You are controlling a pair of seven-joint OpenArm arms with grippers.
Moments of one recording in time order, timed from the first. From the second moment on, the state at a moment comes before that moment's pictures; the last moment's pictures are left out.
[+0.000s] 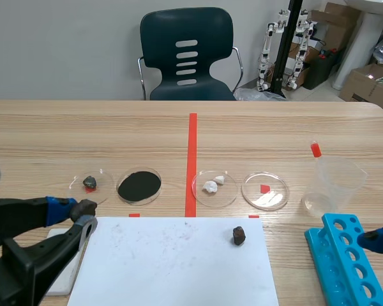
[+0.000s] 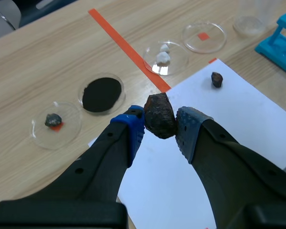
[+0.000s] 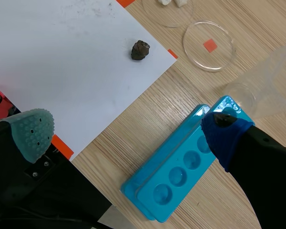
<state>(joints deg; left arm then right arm) 55.4 -25.9 -1.5 128.5 -4.8 -16.6 -1.5 -64.1 26.8 14.1 122.6 -4.2 27.0 4.3</state>
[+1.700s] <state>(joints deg) -1.4 -3.0 29.0 84.1 -9.9 22.1 57.9 -64.1 26.8 14.1 122.6 -4.2 27.0 4.4</state>
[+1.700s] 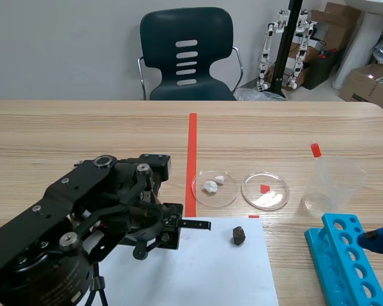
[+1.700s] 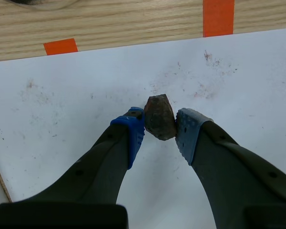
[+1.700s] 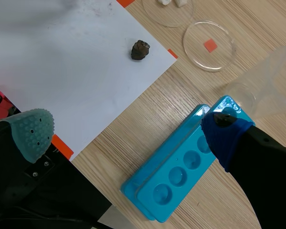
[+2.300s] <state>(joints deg) -3.6 -0.1 28.9 77.5 -9.5 22.1 56.5 -64.1 26.8 14.1 122.6 -4.2 27.0 4.4</state>
